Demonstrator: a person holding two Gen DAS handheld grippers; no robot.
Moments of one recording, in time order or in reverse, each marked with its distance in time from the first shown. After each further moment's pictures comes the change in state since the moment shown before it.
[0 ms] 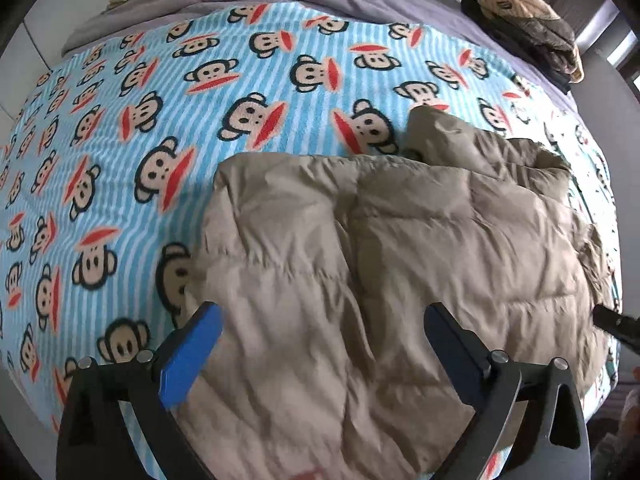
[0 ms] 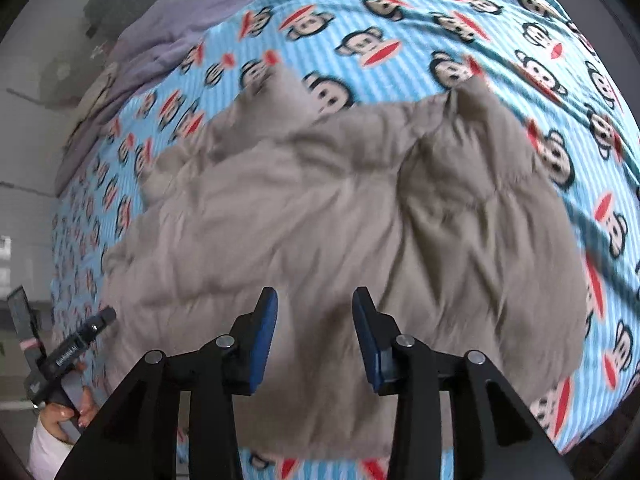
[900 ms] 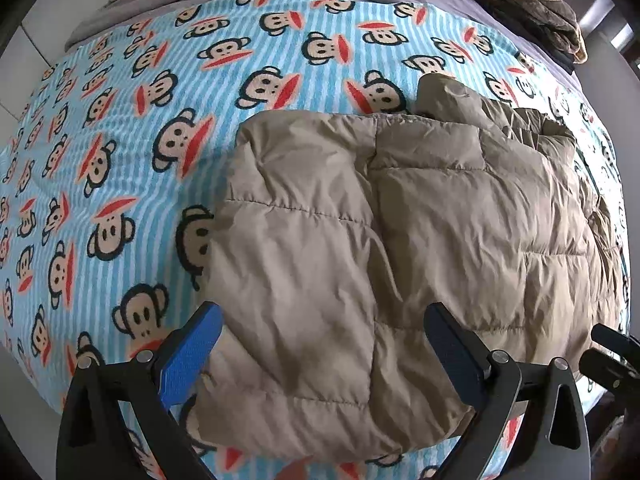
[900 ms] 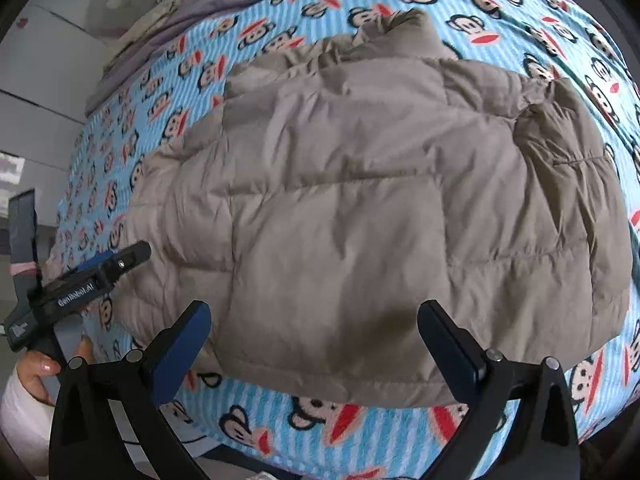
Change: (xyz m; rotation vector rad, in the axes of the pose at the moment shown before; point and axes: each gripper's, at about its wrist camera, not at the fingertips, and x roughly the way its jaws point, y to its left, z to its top) left arm -0.003 0.014 -0.021 0.025 0.059 0.045; right arm 0.018 0.080 -0.060 -0.217 0.081 0.015
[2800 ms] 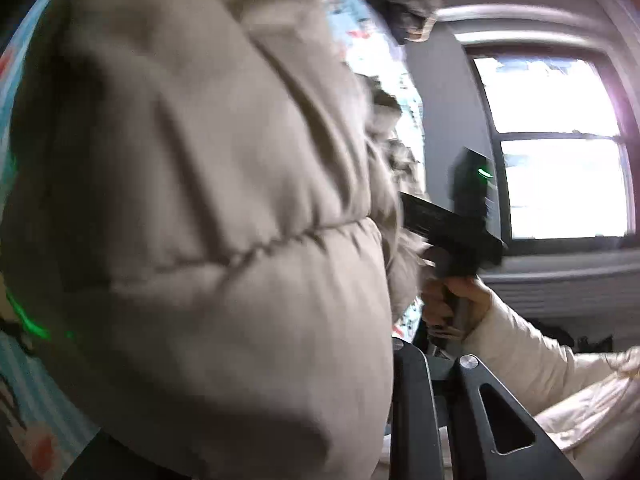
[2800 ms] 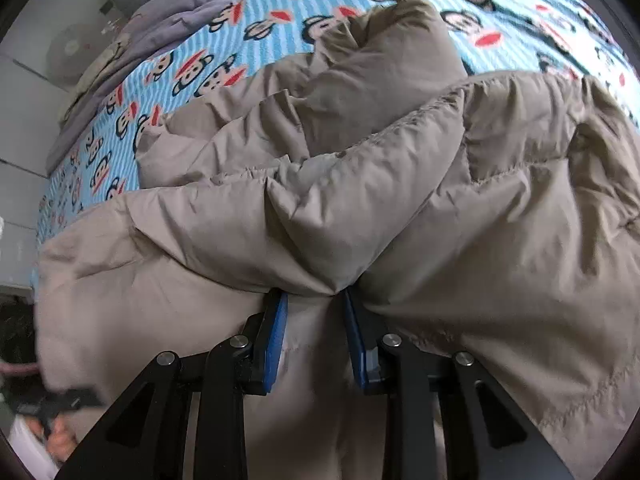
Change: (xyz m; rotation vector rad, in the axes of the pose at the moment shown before) left arm 0.053 0.008 0.041 0.127 0.242 -0.926; right arm 0.076 -0.026 0.083 0.167 -0.099 -0.031
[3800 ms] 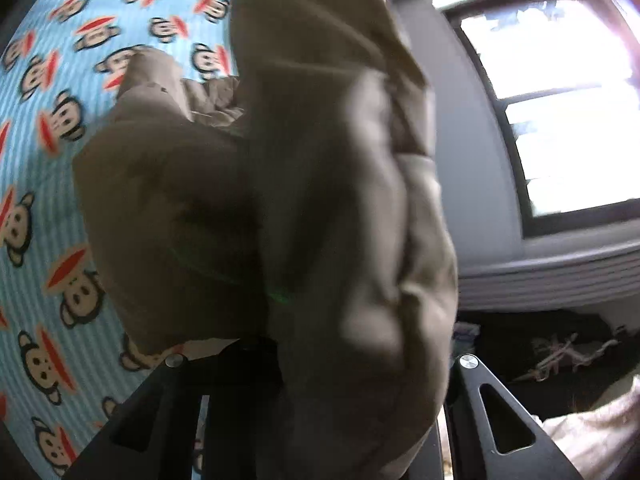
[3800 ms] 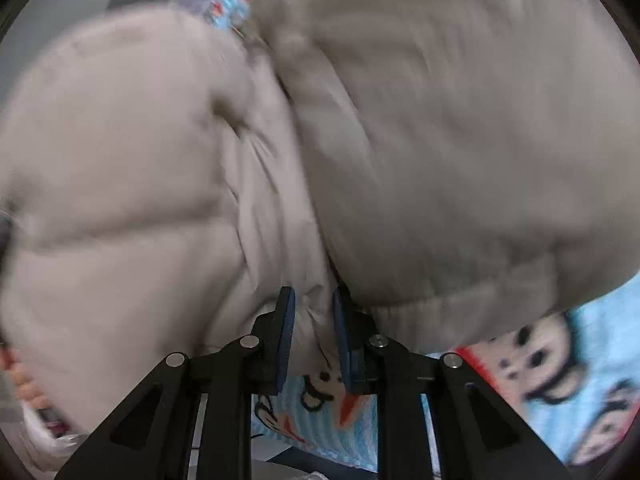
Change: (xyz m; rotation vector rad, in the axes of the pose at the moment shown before) left arm 0.102 -0.220 0.034 0.108 0.040 0.181; right arm -0.037 -0.090 -0.131 0.236 0.142 0.388
